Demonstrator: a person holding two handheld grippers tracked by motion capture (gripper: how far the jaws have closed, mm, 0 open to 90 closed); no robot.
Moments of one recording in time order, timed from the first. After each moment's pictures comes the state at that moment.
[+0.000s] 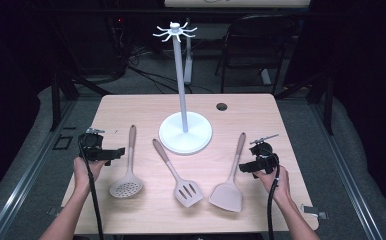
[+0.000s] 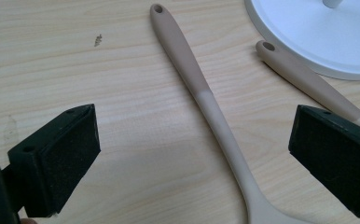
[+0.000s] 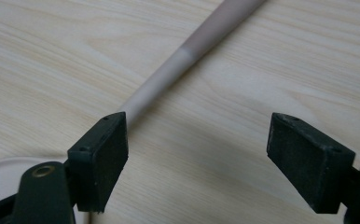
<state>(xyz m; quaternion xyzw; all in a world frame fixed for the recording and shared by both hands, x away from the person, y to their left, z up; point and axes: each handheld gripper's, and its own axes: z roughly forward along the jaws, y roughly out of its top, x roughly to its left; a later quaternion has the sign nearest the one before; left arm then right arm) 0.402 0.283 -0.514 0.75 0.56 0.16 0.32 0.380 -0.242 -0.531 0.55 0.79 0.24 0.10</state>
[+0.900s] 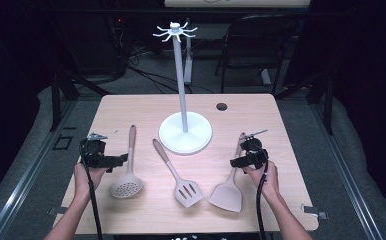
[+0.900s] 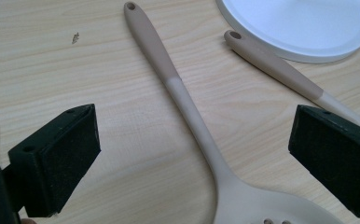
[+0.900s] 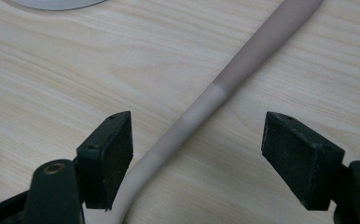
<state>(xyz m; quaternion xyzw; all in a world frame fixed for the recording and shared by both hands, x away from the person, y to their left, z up) 0.376 0.272 -0.507 0.76 0.54 0.16 0.33 0.395 -0.215 -0.528 0.56 0.79 0.23 0.11</state>
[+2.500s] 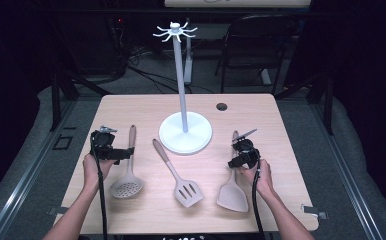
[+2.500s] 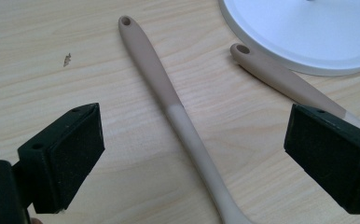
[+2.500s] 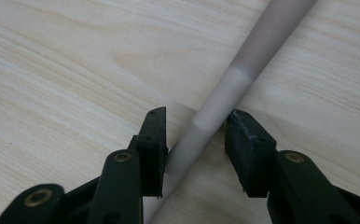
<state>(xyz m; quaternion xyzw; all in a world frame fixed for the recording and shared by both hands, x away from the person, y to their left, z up) 0.408 0.255 -0.513 0.78 0.53 0.17 0.31 0.413 -0.200 -0.548 0.55 0.81 0.19 0.06</state>
